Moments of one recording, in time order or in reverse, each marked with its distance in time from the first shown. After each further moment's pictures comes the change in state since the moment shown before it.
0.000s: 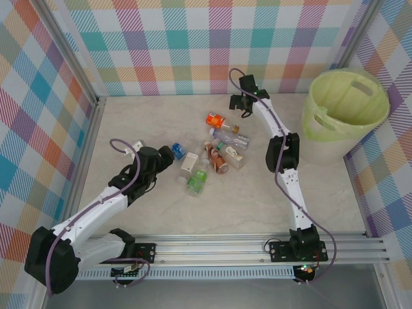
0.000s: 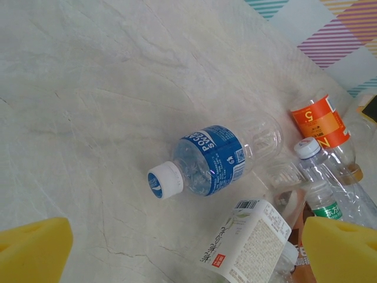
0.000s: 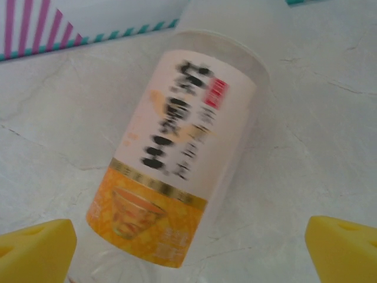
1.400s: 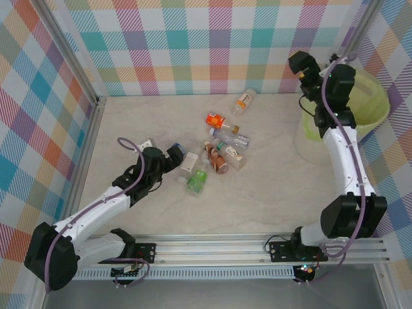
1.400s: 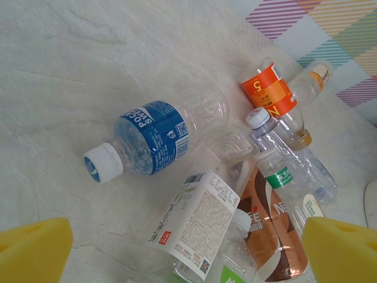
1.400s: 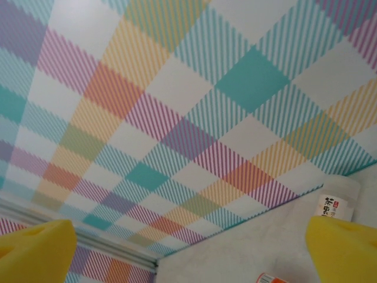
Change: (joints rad) left arm -0.053 0.018 0.002 0.087 0.097 0.030; right arm -0.266 -1.258 -1.146 0.743 -0.504 0.489
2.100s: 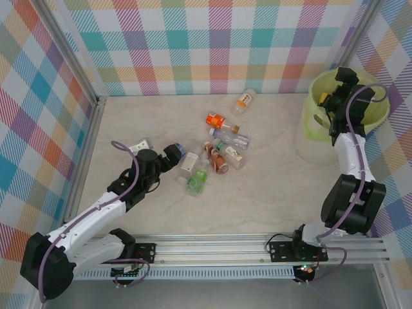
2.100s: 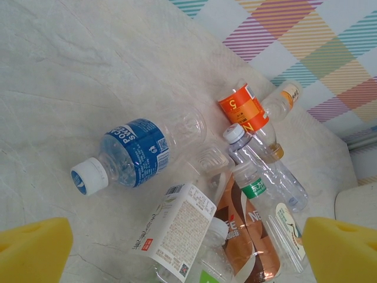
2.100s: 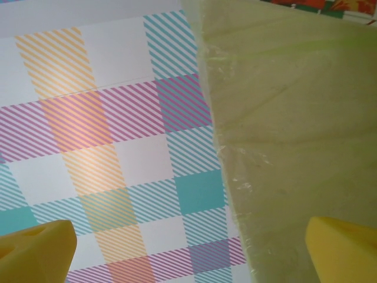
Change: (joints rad) left arm -0.004 -0.087 -0.034 0.049 -0.007 0.003; right arm -0.322 0.053 -0.266 0.317 0.038 0.824
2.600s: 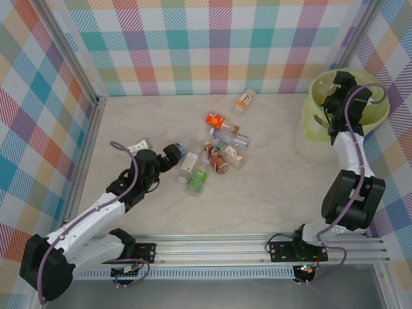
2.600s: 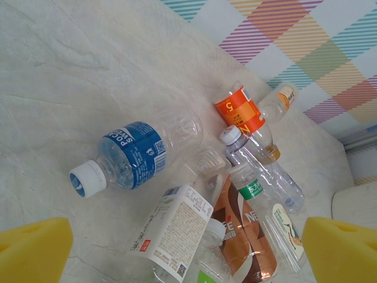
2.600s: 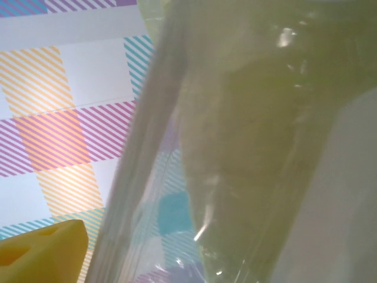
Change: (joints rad) left arm 0.000 -0.014 0.000 0.000 0.000 0.003; right arm 0.000 0.046 0.000 -0.006 0.053 -0.031
